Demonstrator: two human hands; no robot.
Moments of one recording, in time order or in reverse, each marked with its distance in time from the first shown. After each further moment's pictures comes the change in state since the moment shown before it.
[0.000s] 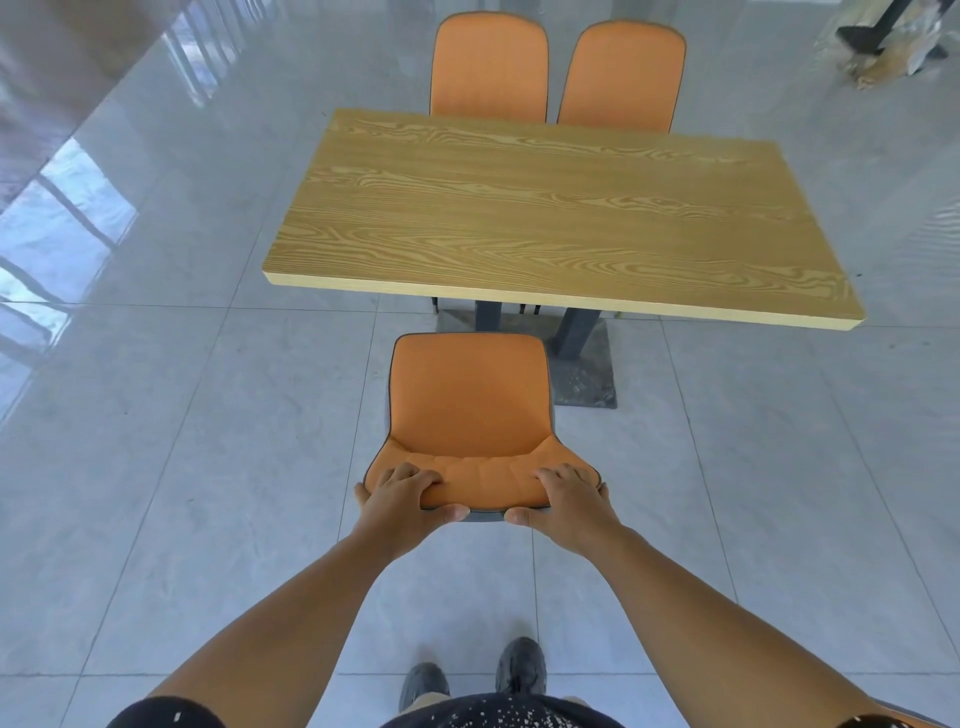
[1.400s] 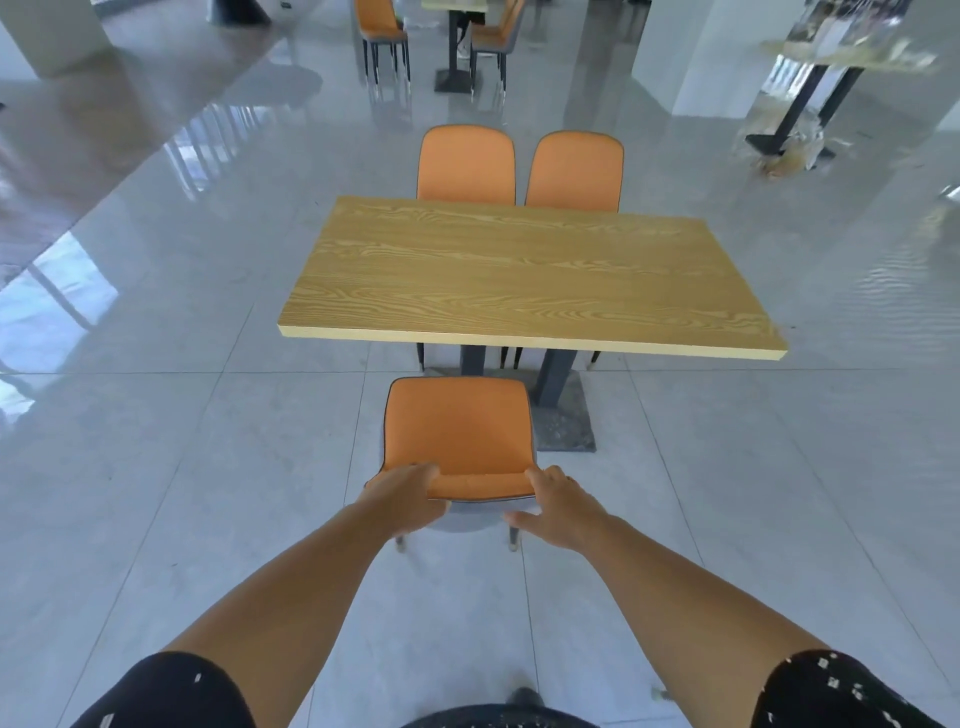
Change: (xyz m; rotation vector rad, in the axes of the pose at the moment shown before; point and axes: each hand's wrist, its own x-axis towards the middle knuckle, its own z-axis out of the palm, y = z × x) left_hand -0.033 0.015 -0.073 0.080 -0.045 0.134; right_hand -0.055 -0.043 -0.031 -0.003 0.070 -0.046
